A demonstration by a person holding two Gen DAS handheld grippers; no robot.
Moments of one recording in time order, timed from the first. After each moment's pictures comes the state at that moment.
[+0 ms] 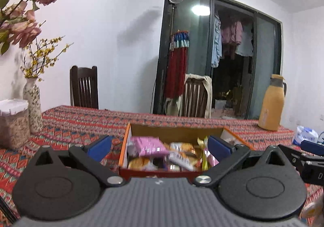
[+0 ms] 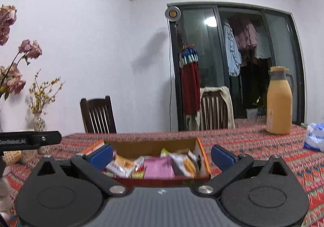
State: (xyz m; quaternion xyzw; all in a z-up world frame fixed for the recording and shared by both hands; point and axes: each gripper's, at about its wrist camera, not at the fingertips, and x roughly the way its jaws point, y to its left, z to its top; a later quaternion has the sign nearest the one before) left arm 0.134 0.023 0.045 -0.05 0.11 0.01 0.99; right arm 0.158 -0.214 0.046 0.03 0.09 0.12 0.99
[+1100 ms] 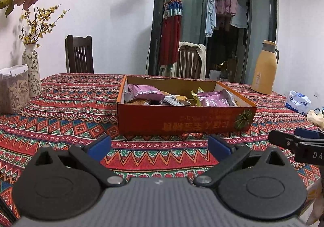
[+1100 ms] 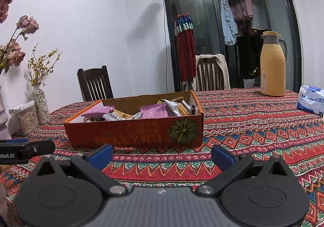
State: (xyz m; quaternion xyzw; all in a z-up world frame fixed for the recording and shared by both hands) left arm 0.096 0.018 -0.009 -0.04 0.19 -0.01 0.98; right arm 0.126 -0.221 -0.002 0.03 0.18 0.12 0.98
